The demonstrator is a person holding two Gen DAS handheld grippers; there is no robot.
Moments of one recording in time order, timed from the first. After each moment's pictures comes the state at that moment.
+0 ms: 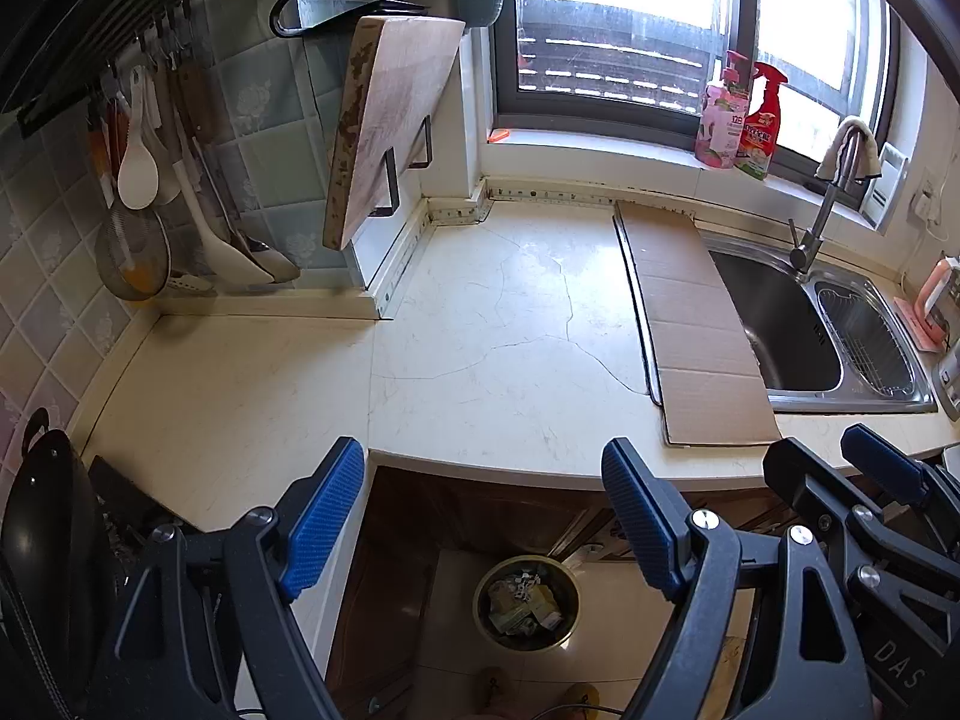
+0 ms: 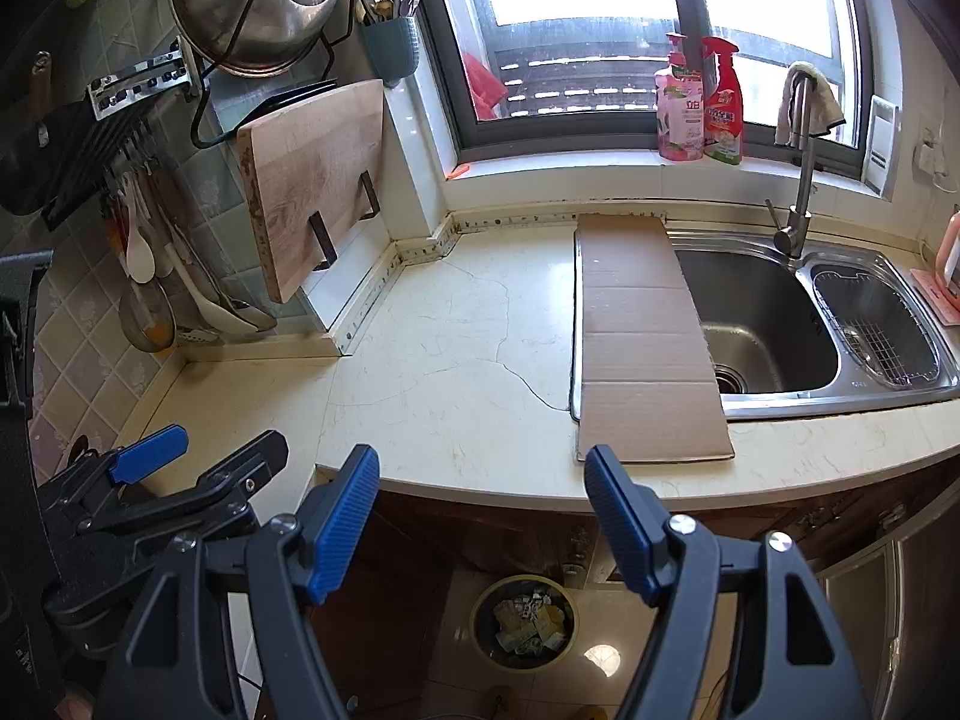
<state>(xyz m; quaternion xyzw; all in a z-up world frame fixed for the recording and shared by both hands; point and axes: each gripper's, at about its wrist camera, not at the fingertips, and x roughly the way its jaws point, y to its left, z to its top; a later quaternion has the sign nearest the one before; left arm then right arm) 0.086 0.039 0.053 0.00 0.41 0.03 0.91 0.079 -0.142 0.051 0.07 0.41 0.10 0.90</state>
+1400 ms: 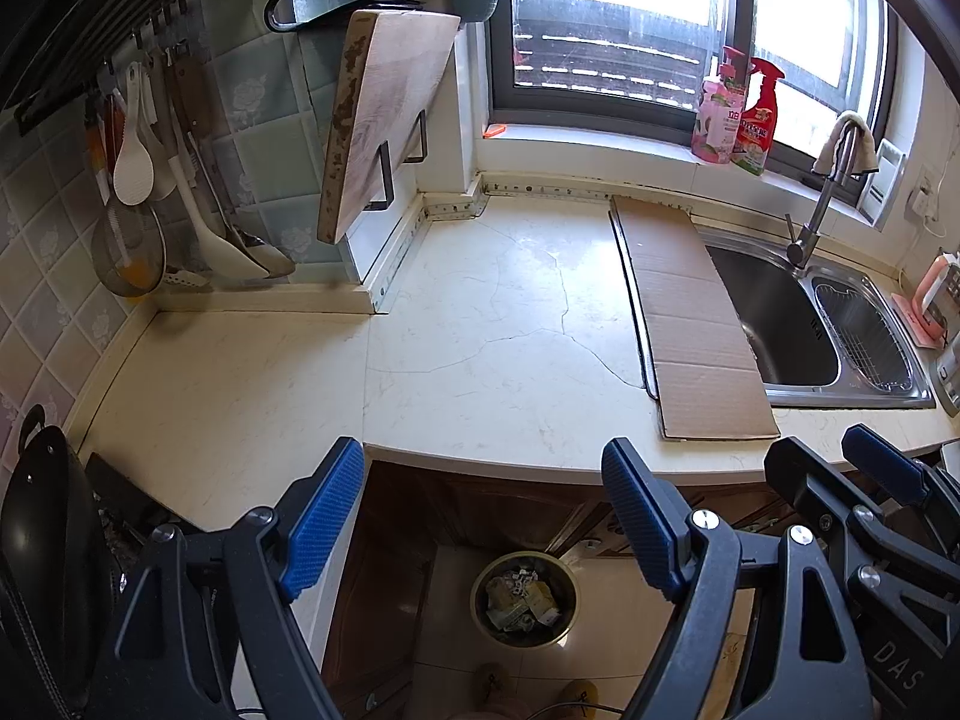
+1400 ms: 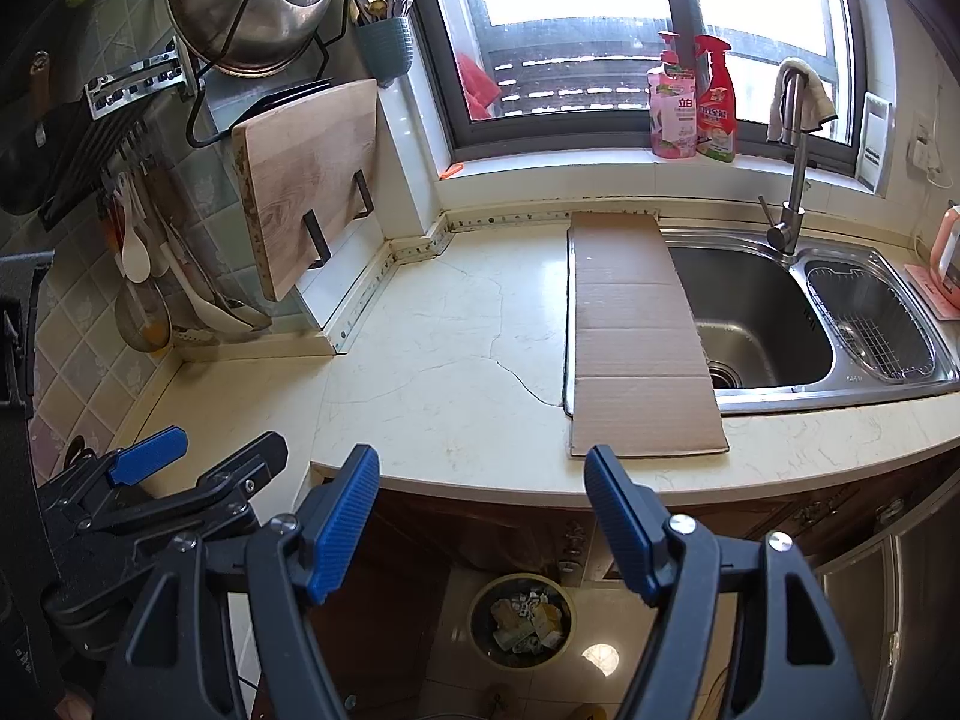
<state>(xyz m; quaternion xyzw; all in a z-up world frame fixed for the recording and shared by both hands) 0.078 0.043 0.050 0.00 0.41 0.02 0.91 0.077 -0.146 0.048 0.07 0.41 0.10 0.90</state>
